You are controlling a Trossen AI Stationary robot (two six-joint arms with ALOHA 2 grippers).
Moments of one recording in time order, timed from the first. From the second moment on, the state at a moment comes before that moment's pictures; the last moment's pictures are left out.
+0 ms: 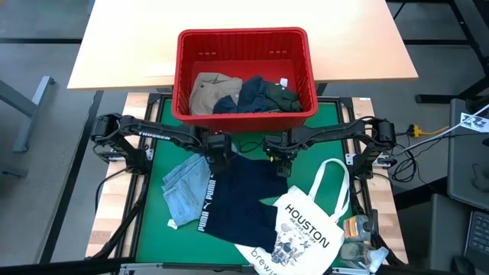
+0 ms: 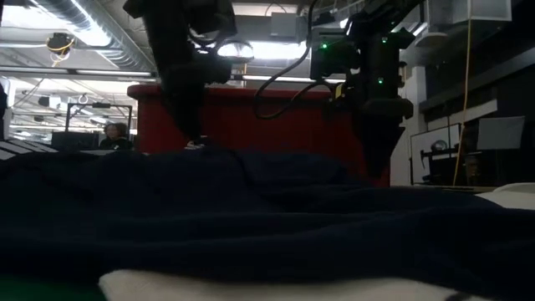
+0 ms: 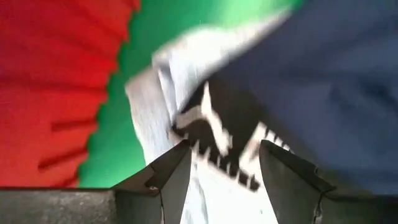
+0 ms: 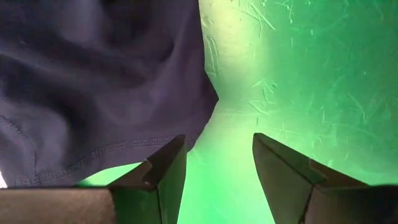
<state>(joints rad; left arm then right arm) 0.06 1.58 1.10 -0.82 -0.24 -0.34 -0.13 1.75 1.17 -0.91 0.02 0.10</state>
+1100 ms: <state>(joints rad) 0.10 1.59 1.24 -0.74 -0.25 -0.27 -0.13 1.75 1.11 -0.77 -0.04 0.07</state>
